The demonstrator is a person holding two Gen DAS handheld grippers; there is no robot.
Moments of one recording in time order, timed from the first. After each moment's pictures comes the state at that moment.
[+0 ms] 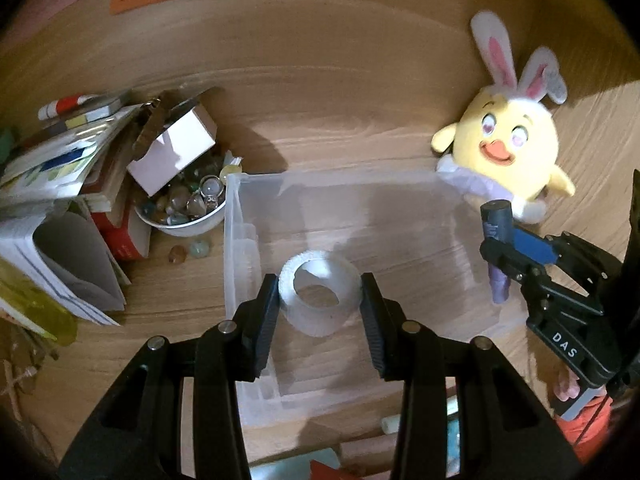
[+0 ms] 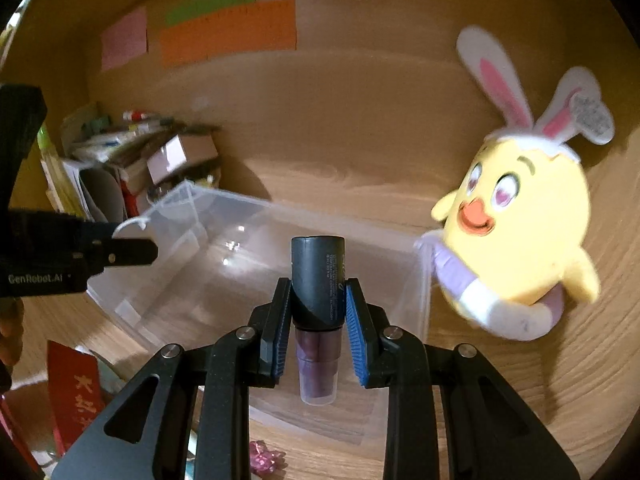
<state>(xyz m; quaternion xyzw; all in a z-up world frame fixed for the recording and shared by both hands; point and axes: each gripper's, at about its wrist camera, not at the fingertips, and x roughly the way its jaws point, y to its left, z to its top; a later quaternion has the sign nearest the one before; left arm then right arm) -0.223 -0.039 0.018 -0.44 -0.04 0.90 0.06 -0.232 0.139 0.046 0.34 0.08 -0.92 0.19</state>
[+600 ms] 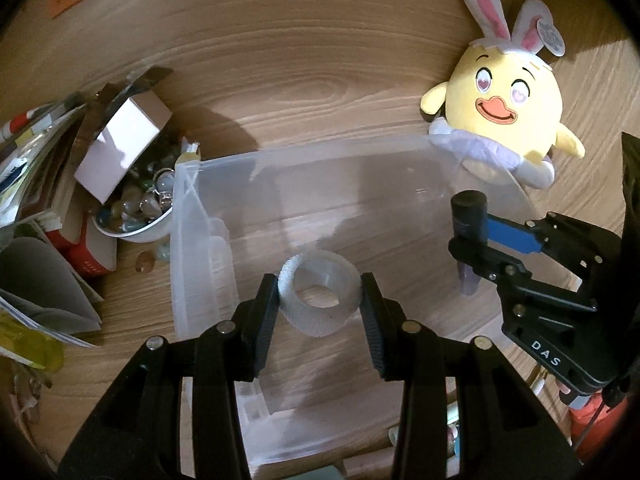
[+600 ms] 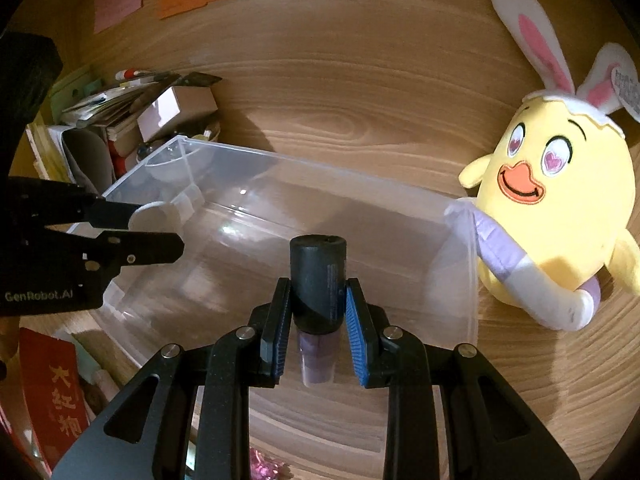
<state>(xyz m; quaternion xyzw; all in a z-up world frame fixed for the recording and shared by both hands) -0.246 -0.024 -0.004 -0.47 0.00 0.88 0.10 -0.249 0.127 0.021 0.38 0.10 -0.90 0.19</state>
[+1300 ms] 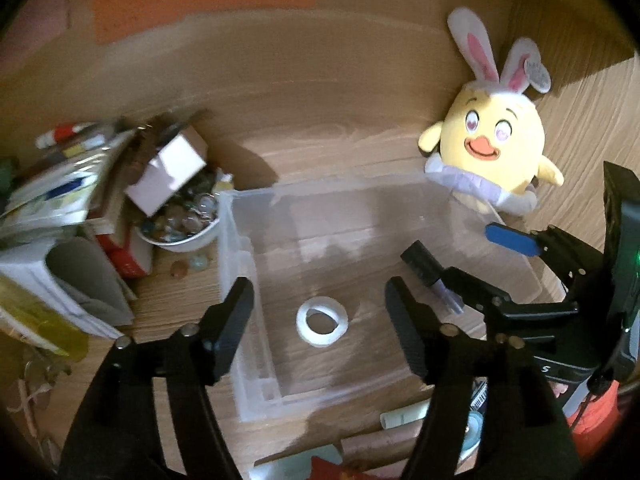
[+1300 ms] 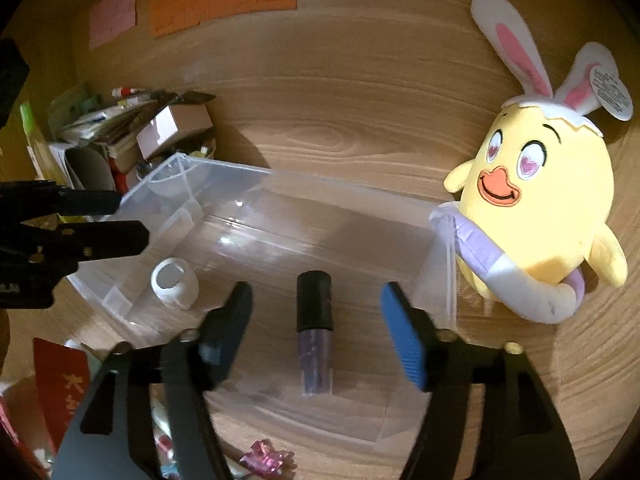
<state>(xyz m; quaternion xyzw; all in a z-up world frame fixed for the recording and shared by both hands) -0.214 -0.038 0.032 -0.42 -0.01 0.90 0.07 -0.235 0.134 0.041 0.36 0.08 -0.91 0.18</state>
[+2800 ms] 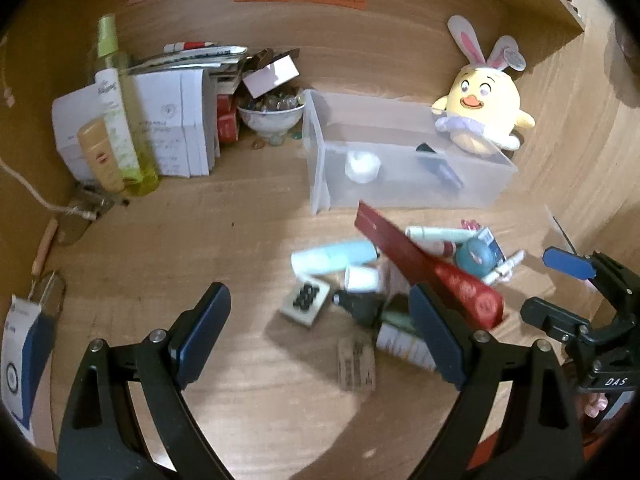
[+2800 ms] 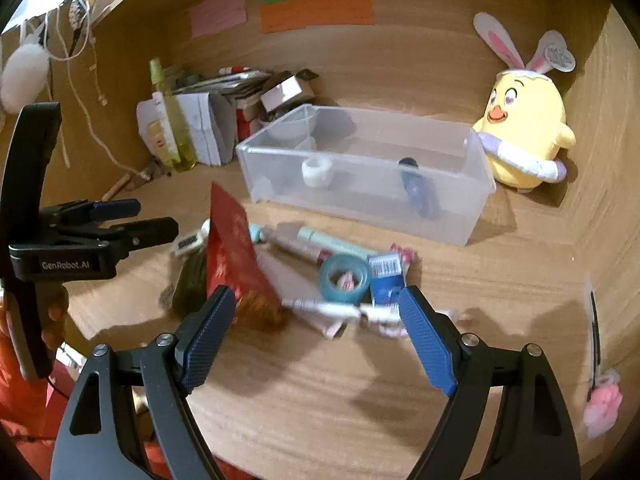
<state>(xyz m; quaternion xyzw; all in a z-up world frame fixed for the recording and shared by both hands) -0.018 -0.068 -0.009 -0.39 -0.04 0.92 0.02 -0.040 0.129 0.023 0.36 0.05 -0.90 0.24</state>
